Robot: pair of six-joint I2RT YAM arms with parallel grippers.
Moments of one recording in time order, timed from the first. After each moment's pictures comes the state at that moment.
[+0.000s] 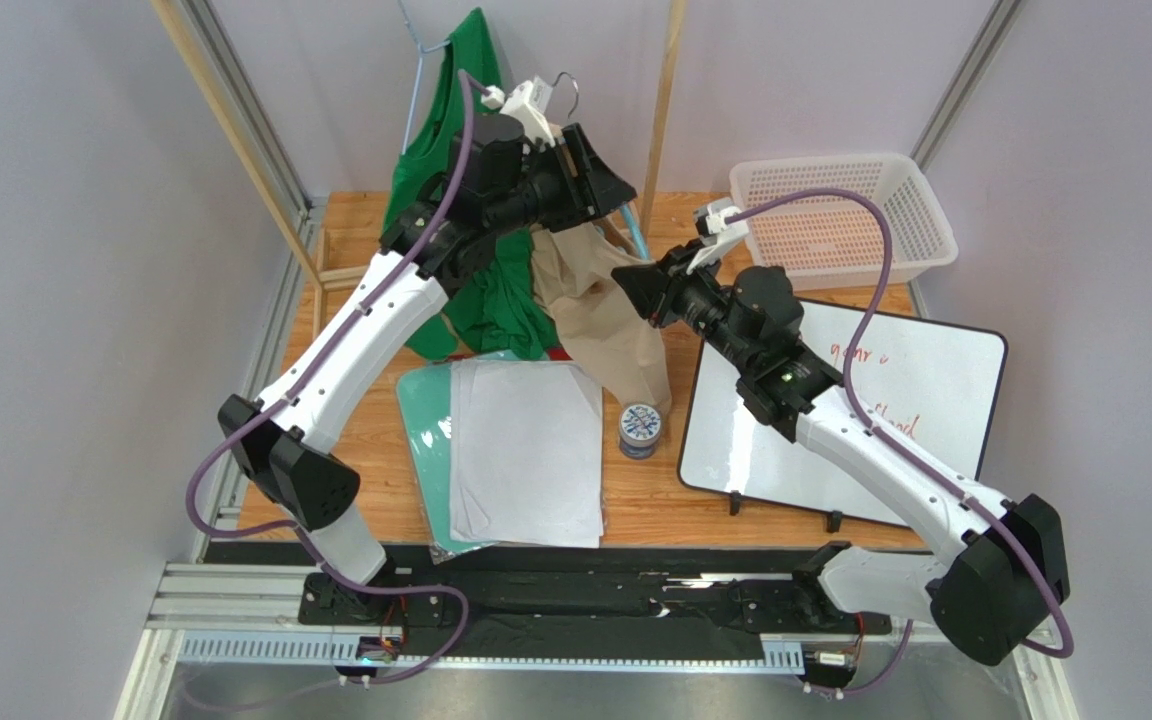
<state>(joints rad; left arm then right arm) -0.61 1.67 1.91 -0.47 0.16 -0.73 0.61 1.21 0.97 0.27 -0.09 0.34</state>
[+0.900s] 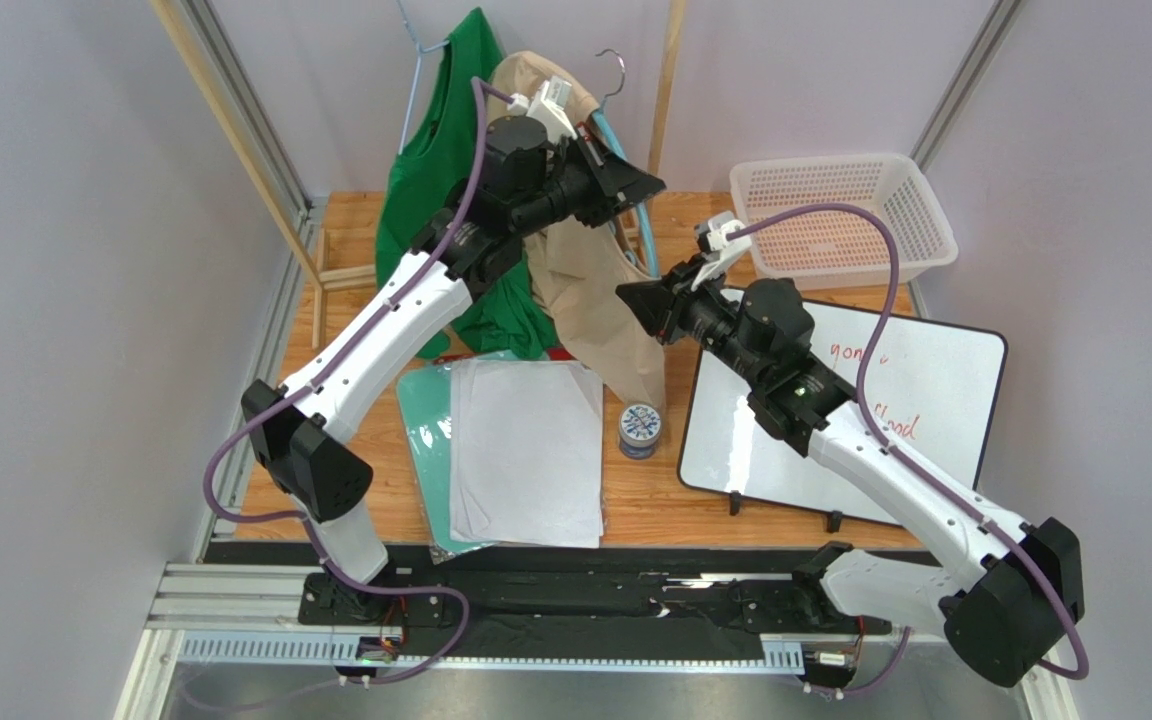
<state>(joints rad) -0.64 1.73 1.89 -0.27 0.20 -0.97 0.61 1.13 0.93 0.21 -0.13 0.27</state>
